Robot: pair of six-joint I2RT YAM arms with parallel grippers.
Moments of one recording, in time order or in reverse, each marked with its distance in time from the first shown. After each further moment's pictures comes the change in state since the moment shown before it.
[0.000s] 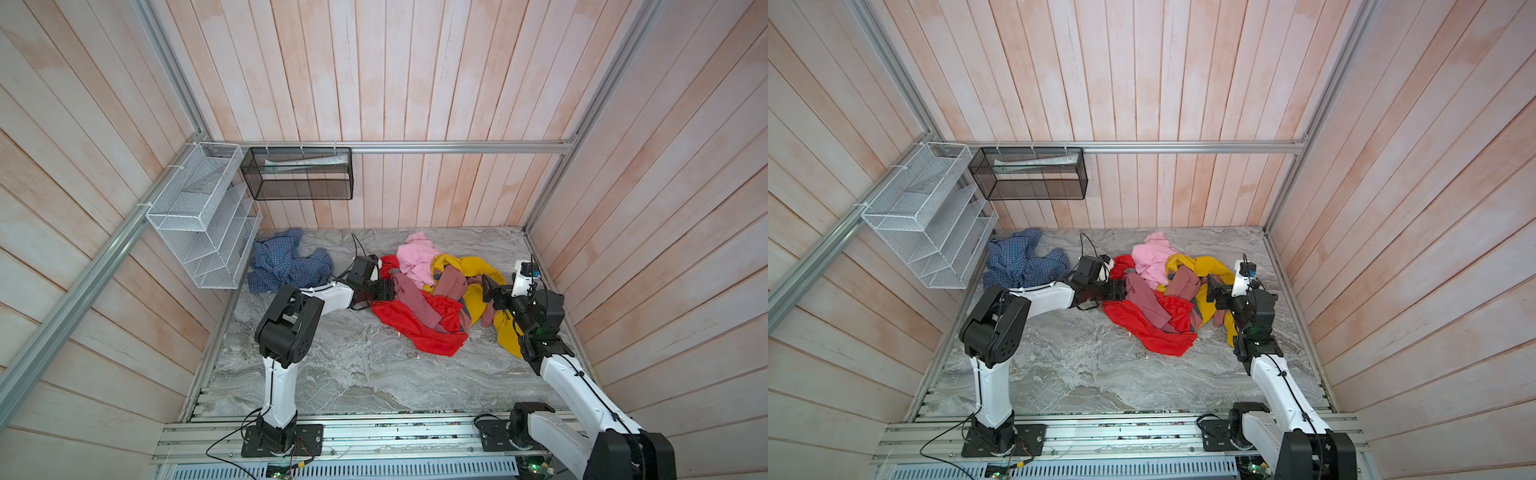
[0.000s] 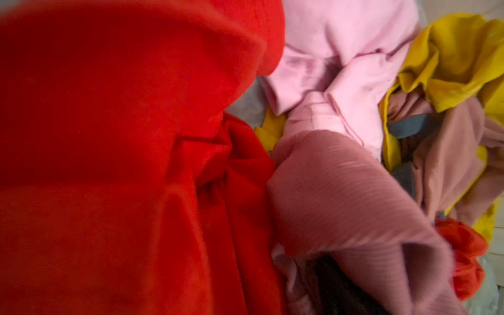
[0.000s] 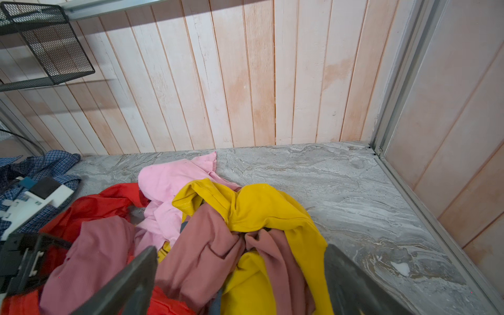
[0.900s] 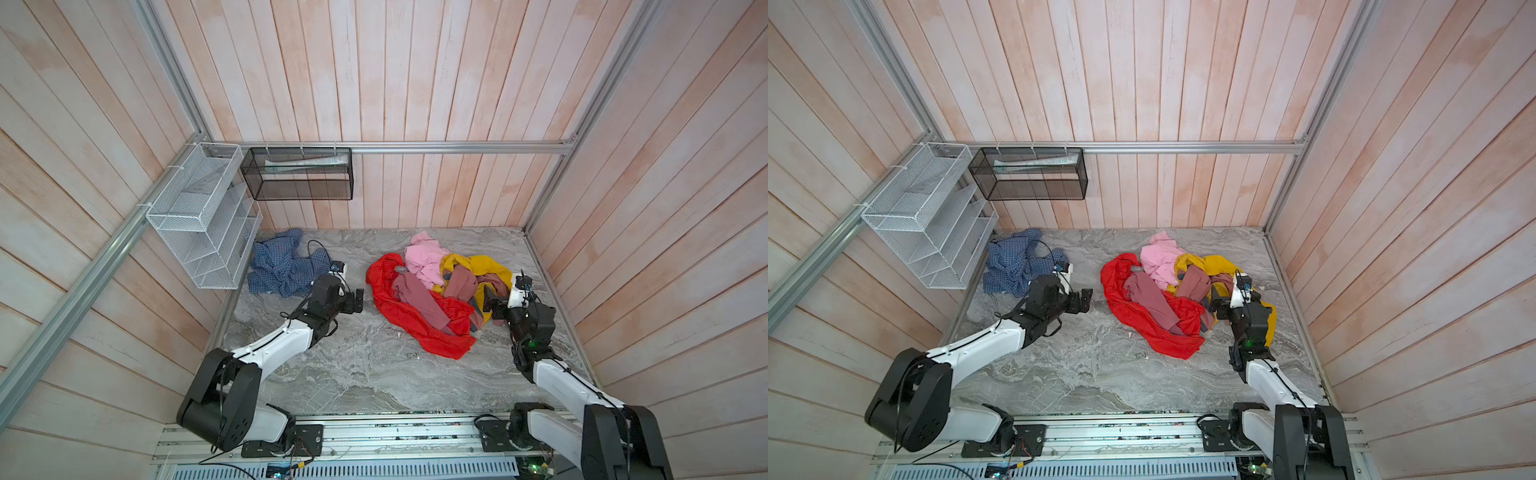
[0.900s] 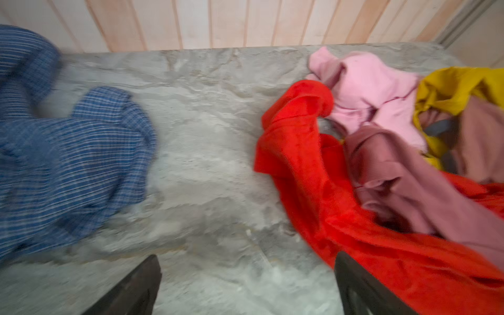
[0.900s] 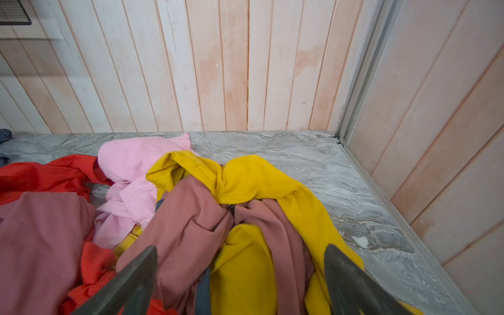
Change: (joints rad) left arm 0.086 -0.713 -0.625 0.155 -0.426 0.297; right arm -0.014 0.145 -0.187 0.328 0.125 -0.104
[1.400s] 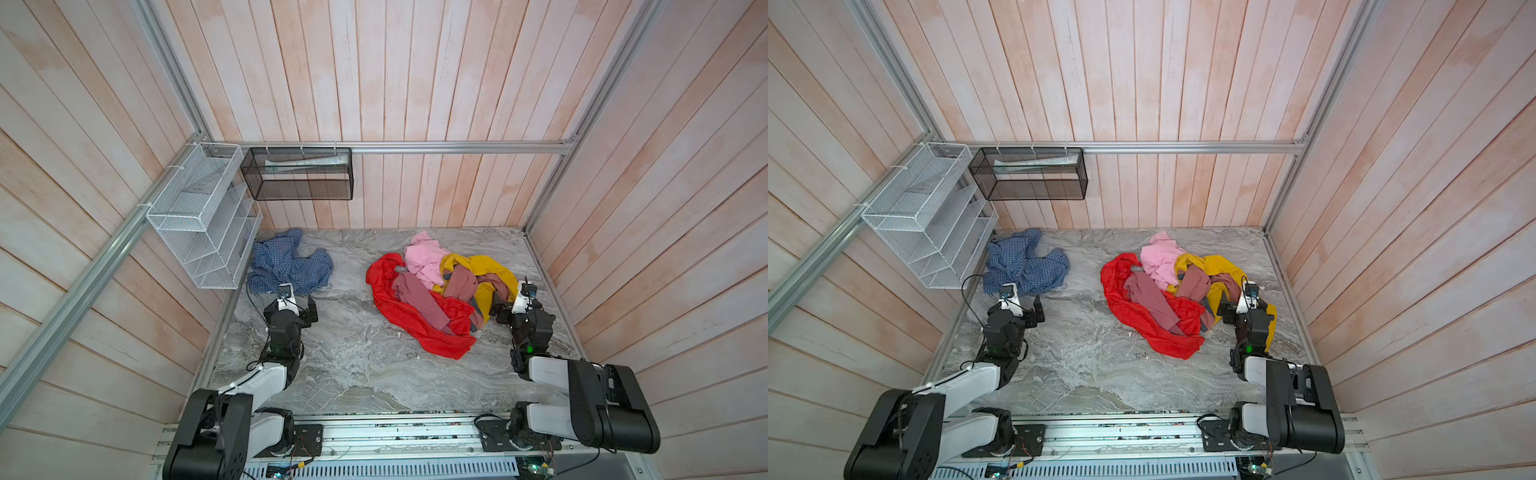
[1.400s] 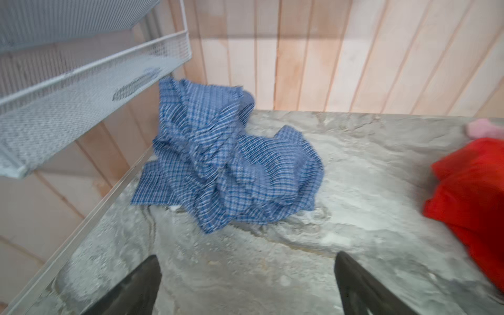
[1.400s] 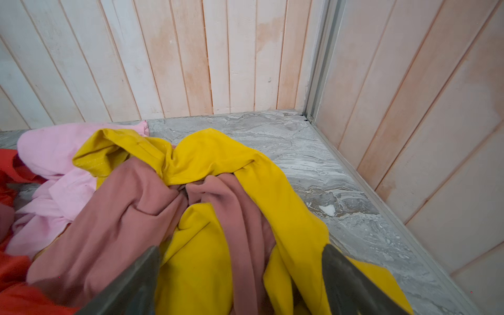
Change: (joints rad) left arm 0.336 -0.072 -0.433 0.661 -0.139 0.117; right arm -0.095 0.225 -0.049 0.246 0.023 0.014
